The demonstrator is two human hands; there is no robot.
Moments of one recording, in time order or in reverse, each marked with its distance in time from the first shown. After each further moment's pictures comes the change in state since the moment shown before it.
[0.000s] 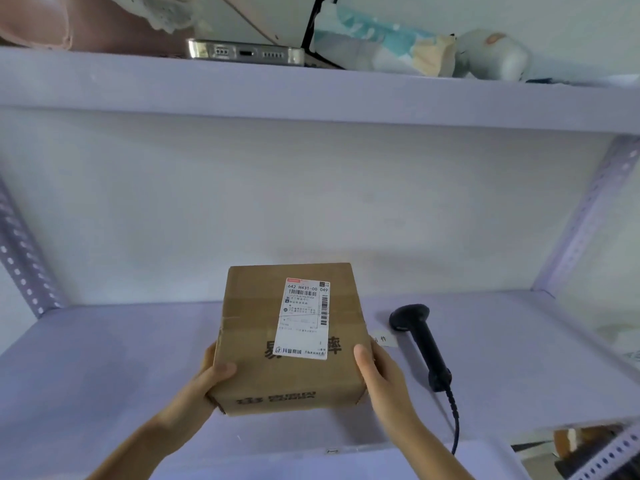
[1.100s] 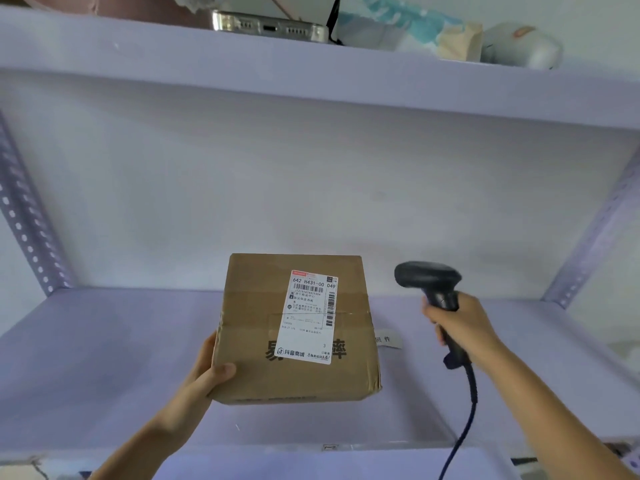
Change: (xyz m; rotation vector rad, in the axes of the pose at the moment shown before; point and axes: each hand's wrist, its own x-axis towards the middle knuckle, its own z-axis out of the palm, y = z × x) left_hand -0.016 -0.006 0.013 0.019 0.087 0.131; right_hand 0.073 -0.055 -0.113 -0.394 0.178 0.076
